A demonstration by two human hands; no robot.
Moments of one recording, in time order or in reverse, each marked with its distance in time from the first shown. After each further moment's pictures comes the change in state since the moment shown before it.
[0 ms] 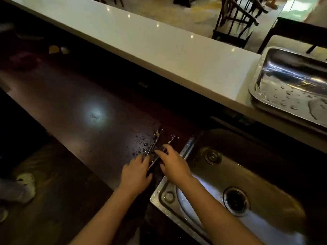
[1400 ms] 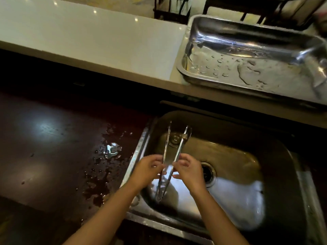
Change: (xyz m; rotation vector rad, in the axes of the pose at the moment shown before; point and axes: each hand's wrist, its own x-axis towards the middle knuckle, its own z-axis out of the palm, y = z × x) left_hand 0.039 0.135 0.026 -1.117 -0.483 0.031; right_hand -0.105 0.105 -0.012 1.154 0.442 0.823
